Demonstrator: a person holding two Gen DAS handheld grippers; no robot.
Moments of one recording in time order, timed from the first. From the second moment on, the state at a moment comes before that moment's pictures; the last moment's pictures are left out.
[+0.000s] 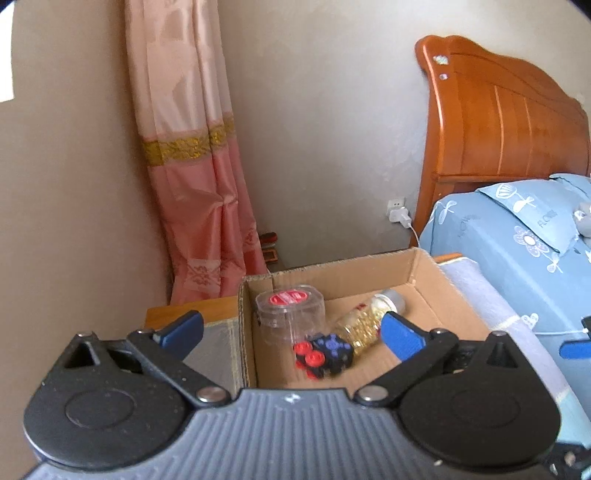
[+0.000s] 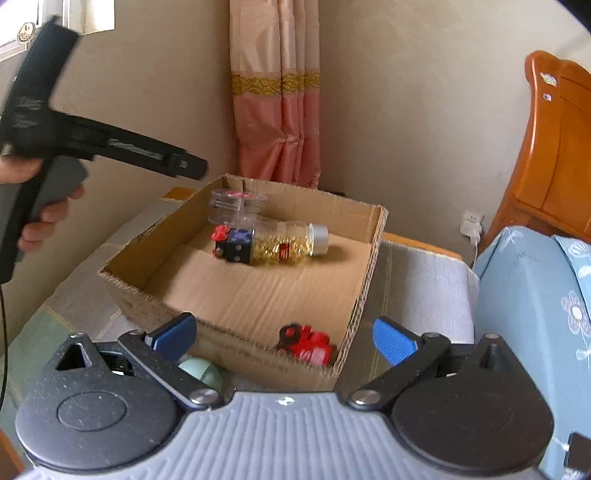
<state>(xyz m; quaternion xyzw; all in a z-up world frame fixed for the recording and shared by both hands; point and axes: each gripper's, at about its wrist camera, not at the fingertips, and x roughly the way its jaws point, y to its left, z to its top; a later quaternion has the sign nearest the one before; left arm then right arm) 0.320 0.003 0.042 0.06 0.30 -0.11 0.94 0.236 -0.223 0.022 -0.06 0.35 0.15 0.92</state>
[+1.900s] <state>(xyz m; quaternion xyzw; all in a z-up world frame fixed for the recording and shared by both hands) 0.201 0.031 -0.073 0.06 0.39 -0.05 0.92 0.153 -0.238 -0.041 -0.06 0.35 0.11 0.93</state>
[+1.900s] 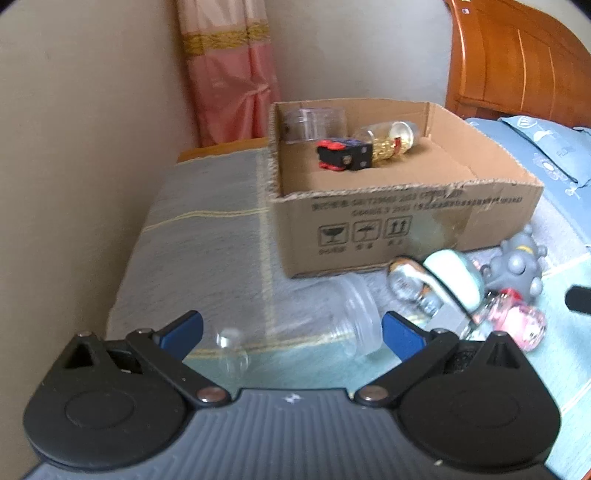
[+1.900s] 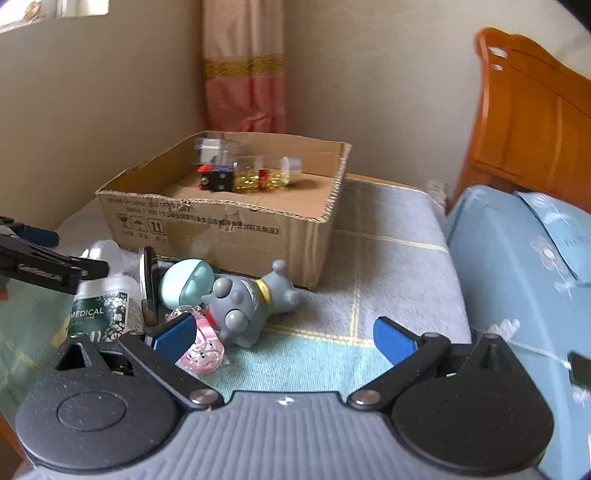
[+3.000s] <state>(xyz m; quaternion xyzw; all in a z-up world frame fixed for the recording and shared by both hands) 0.187 0.044 -0.073 0.04 0.37 -0.04 0.93 0.217 -0.259 -0.065 -0.05 0.41 0.16 0.90</state>
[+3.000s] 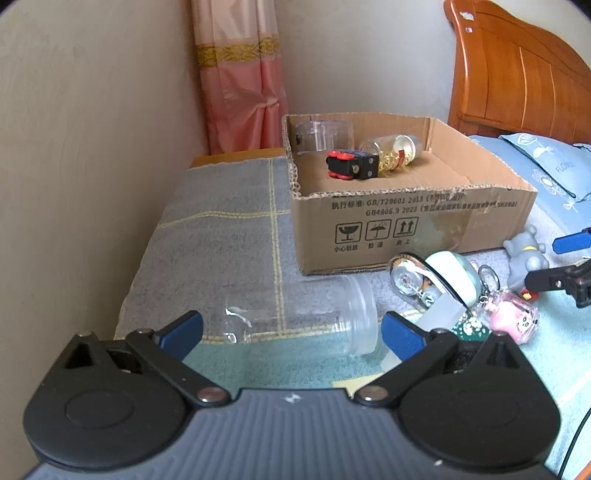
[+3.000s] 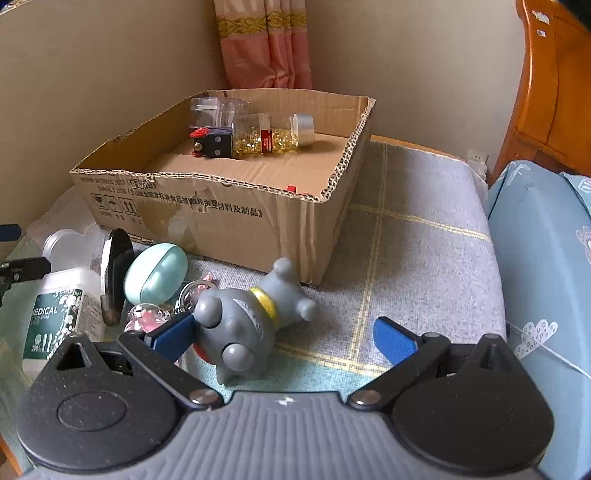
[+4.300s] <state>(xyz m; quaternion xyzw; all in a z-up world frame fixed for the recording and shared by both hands) 0.206 0.047 -0.091 -0.01 0.39 -0.04 0.92 0.221 -0.243 -0.080 -0.20 0.34 0.34 0.85</state>
